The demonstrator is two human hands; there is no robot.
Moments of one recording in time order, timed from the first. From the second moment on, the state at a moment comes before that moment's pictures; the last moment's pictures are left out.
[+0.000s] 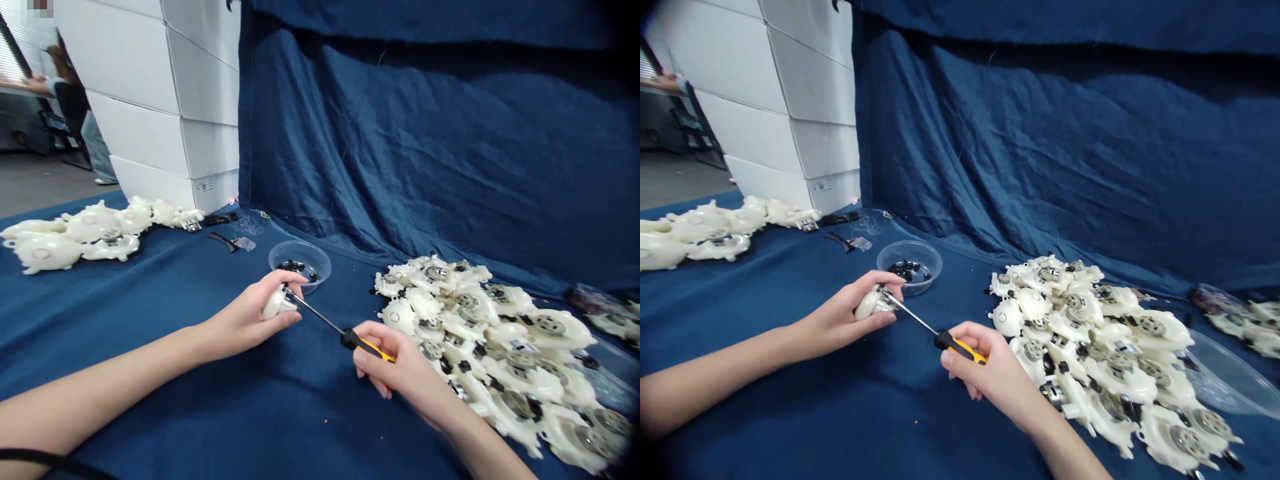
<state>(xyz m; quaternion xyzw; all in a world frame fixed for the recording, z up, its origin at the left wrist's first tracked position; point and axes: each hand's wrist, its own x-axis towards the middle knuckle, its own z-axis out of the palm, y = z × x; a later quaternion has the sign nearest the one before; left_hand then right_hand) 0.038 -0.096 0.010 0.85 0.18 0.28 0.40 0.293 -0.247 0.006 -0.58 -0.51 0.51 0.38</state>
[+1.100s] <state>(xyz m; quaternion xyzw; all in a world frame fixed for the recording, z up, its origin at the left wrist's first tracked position) 0.045 -0.128 0.037 0.54 0.21 0.27 0.77 0.297 -0.247 0.031 -0.52 -0.54 0.49 0.45</state>
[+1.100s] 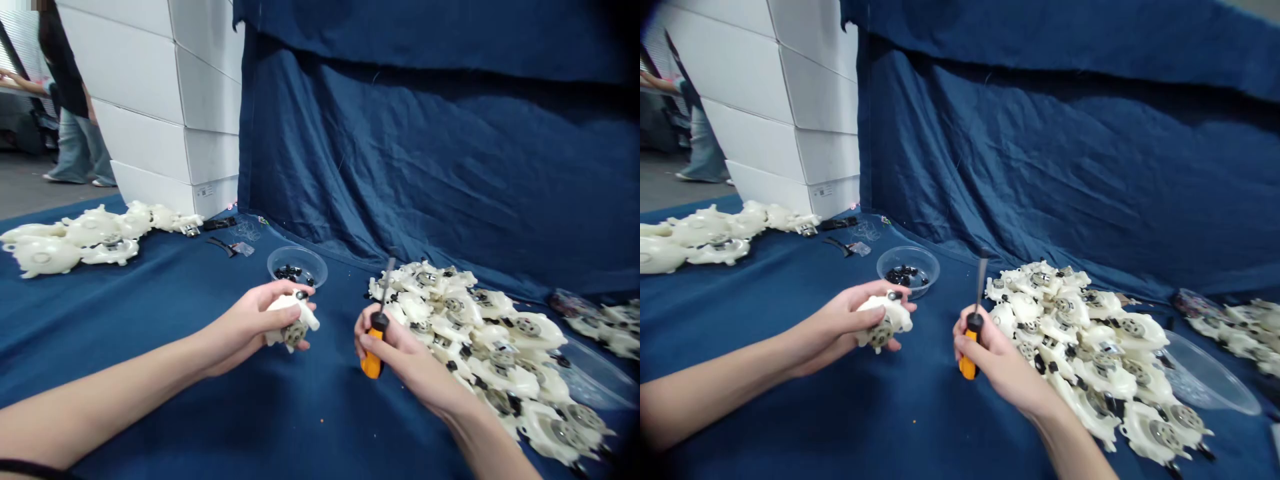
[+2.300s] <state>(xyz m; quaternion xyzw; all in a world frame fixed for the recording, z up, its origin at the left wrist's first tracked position) 0.048 -0.141 0.018 0.41 0.32 0.17 0.83 0.223 -0.222 0.011 -0.52 -0.47 0.47 0.53</state>
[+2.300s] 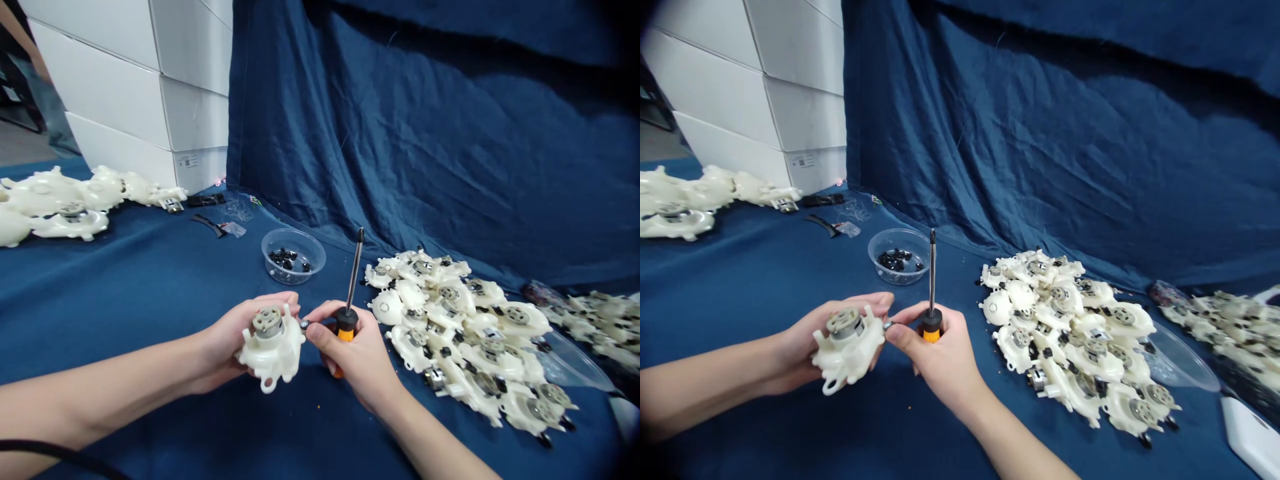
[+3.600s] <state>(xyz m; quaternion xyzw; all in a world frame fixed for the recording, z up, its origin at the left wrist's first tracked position) 0.048 -0.126 0.026 0.57 0.28 0.25 0.74 0.226 -0.224 0.000 -0.48 -0.60 0.31 0.56</state>
